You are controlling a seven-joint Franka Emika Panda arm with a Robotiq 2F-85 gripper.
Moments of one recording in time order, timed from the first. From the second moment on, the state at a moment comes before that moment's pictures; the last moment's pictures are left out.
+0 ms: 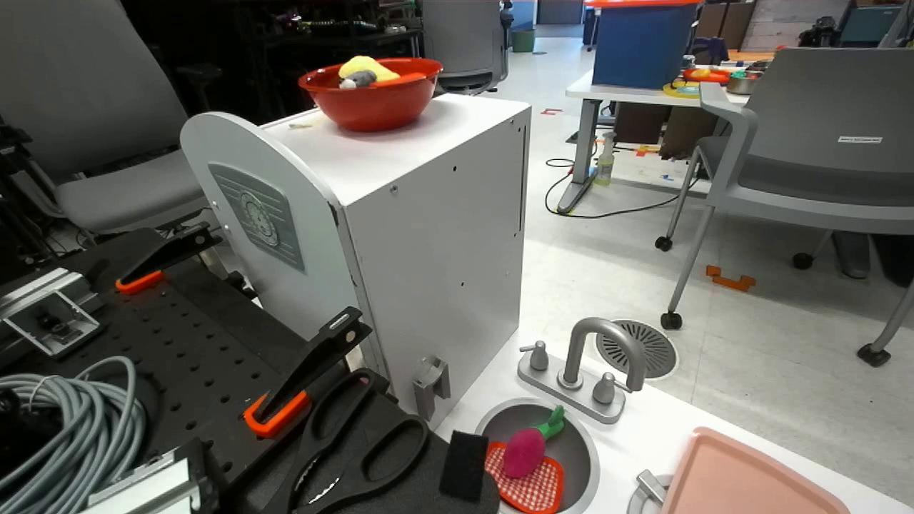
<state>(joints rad) -0.03 -0.59 -0.03 -2.53 0.02 1.91 -0.03</state>
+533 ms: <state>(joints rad) -0.06 -0.42 -0.08 -2.42 0.00 1.91 -0.06</state>
